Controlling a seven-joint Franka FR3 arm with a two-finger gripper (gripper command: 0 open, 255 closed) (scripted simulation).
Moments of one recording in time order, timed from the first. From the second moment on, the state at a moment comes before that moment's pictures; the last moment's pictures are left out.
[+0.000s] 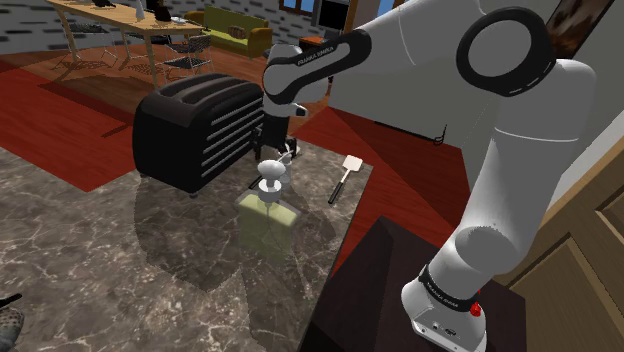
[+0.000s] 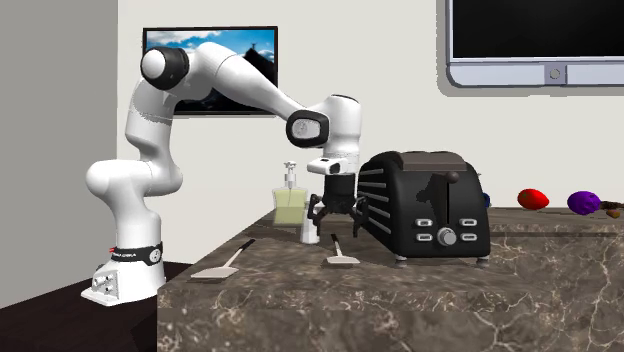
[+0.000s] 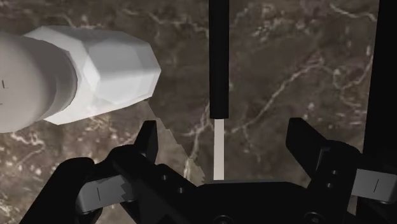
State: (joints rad) arm -0.17 0.26 0.20 -1.94 0.13 2.12 1.29
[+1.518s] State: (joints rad) arm -0.16 0.26 0.20 -1.95 0.13 2.13 1.29
